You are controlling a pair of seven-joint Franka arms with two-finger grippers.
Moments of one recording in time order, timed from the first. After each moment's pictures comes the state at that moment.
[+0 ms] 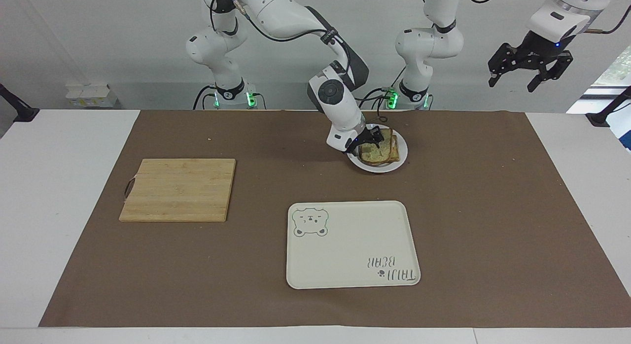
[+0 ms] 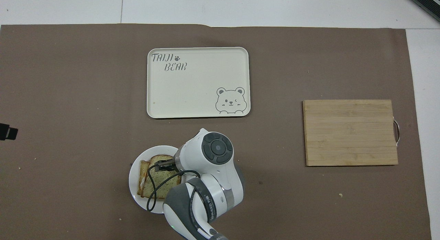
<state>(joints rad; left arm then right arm) -0.08 -0.09 0.06 -1.47 -0.03 1.33 0.18 0.83 0.38 -0.03 -1.85 0.56 2.36 0.30</state>
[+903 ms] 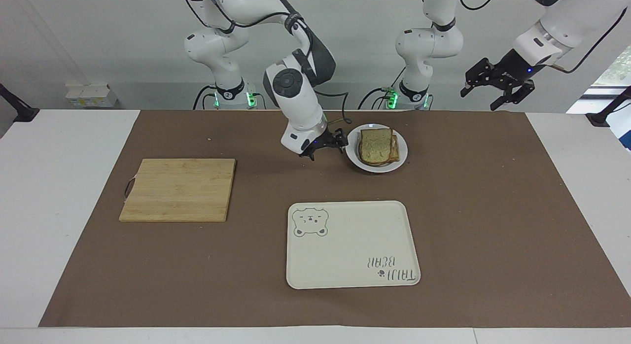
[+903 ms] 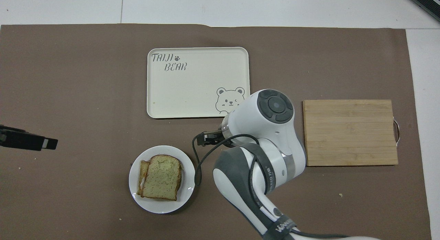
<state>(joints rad) -0.03 -0.19 0.08 -1.85 -0.35 1.52 0.33 0.59 0.20 -0.09 -1.83 0.37 1.98 0.29</state>
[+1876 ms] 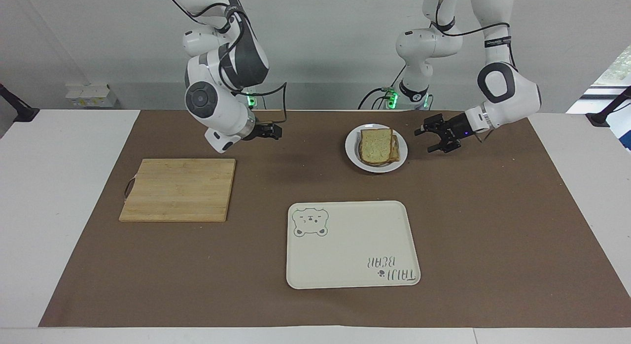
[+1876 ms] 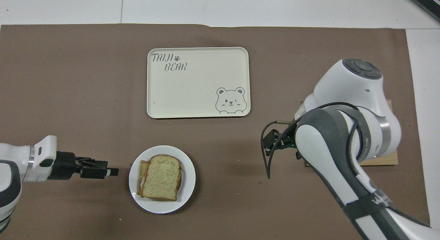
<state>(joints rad) 0.07 -0.13 0.09 -2.52 -0.86 1.90 0.96 0.28 0.13 -0.09 -1.83 0.33 1.51 0.29</state>
